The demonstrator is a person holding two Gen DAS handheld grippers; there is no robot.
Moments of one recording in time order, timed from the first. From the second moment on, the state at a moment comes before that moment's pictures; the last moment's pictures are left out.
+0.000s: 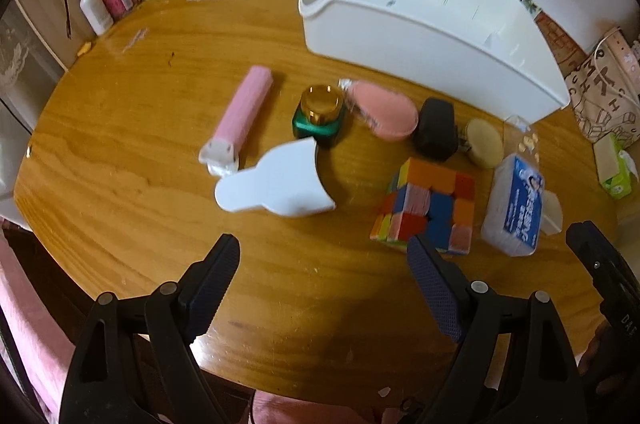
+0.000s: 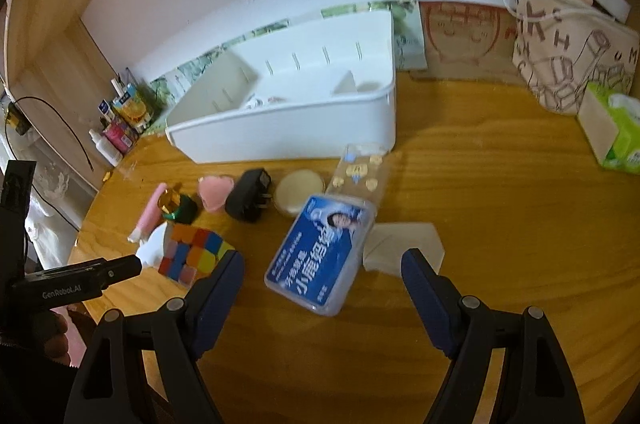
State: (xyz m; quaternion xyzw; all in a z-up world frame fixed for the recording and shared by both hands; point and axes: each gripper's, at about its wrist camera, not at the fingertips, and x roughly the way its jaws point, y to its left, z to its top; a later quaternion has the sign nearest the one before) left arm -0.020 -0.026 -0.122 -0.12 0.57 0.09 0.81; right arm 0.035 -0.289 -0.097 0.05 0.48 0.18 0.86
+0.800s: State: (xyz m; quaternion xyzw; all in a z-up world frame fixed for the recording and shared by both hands) left arm 0.015 -0.070 -0.139 -0.12 0.62 0.01 0.77; right arm 0.067 -0.281 -0.139 0.12 0.58 0.21 0.78
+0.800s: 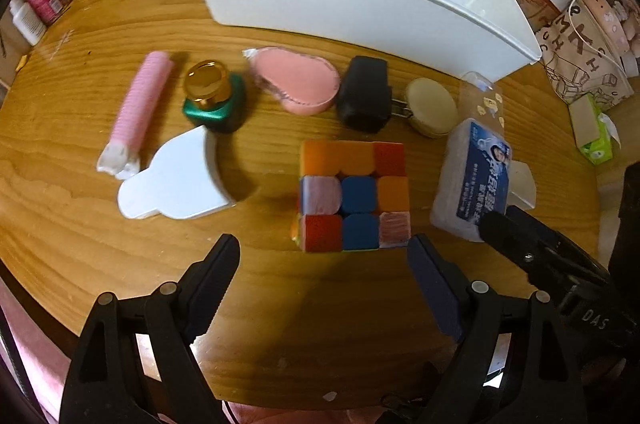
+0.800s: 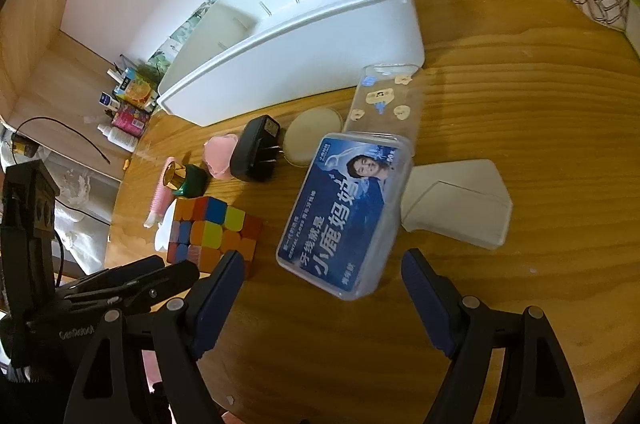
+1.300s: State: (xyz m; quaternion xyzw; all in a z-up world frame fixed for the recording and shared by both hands) left arm 0.048 -0.069 -0.154 -0.14 0.65 0.01 0.75; right arm 0.098 -0.272 -0.153 0.10 0.61 0.19 0.76
